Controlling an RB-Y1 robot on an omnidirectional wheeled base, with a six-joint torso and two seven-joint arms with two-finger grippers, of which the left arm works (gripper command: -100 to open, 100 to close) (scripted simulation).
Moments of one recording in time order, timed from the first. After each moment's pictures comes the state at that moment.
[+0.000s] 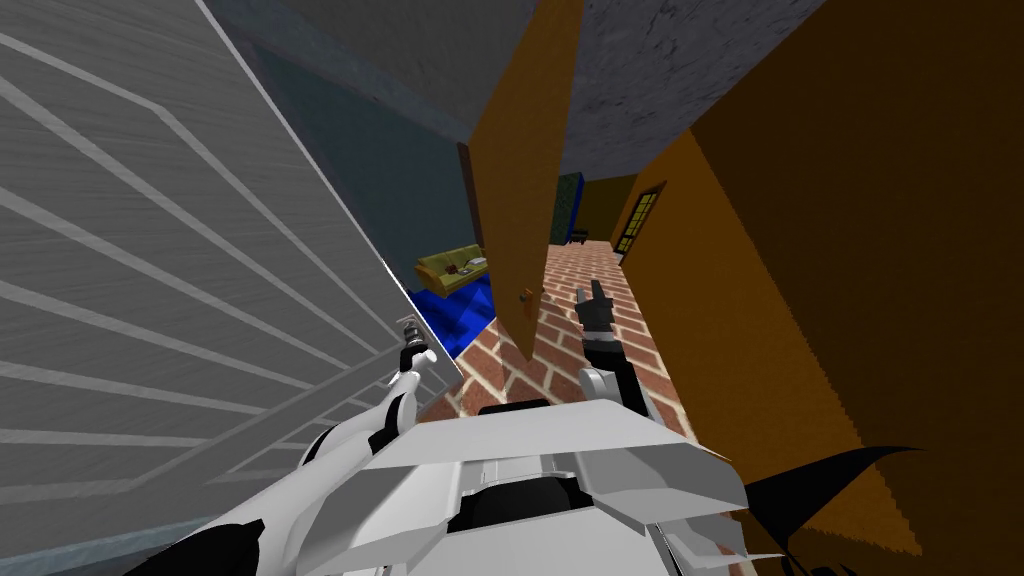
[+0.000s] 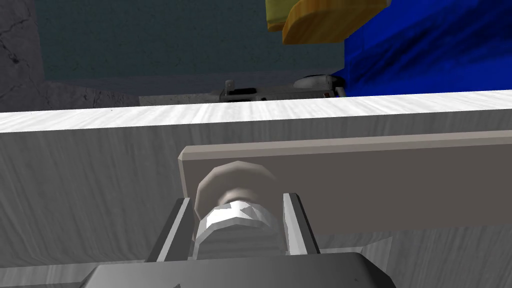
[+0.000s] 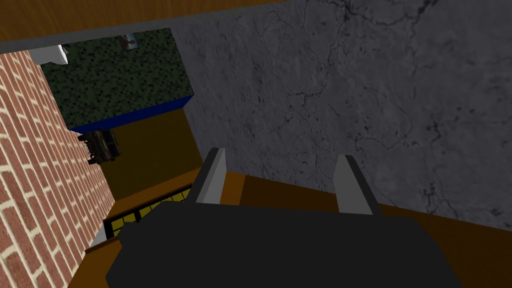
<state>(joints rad) -0.44 0.30 0.47 -0.55 0.39 -0.53 -0.25</state>
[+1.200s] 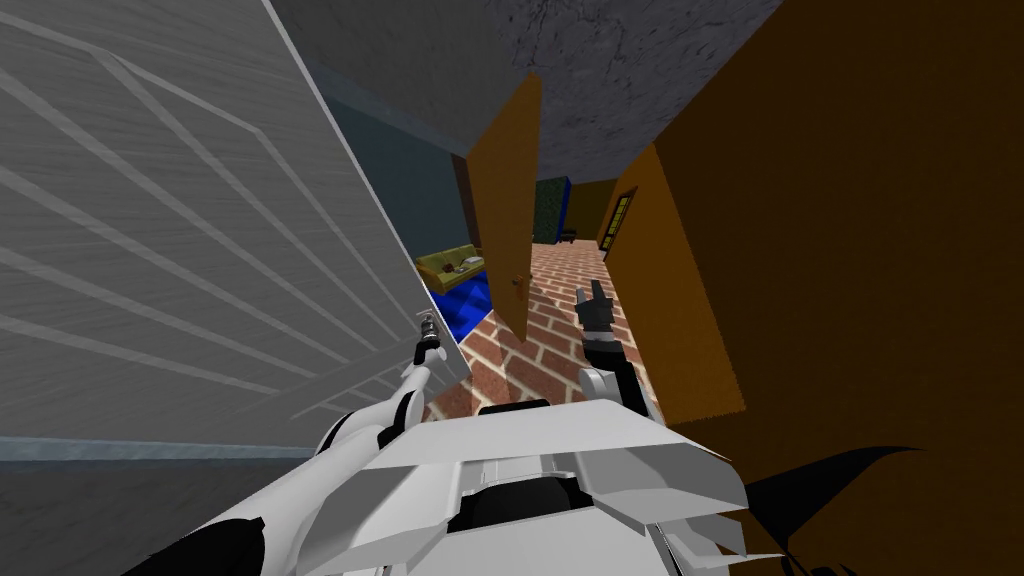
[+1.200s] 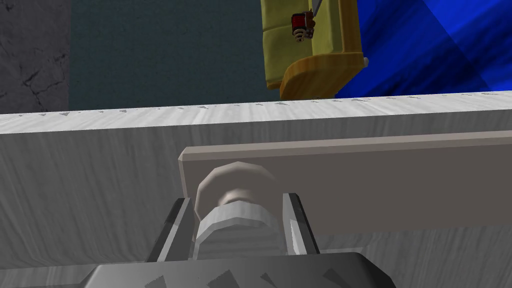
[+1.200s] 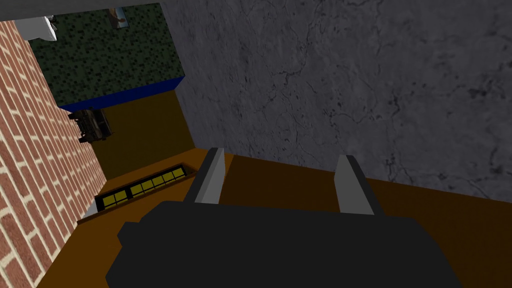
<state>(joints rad) -0.47 0.26 0.34 -0.53 0.32 -0.52 -0.16</state>
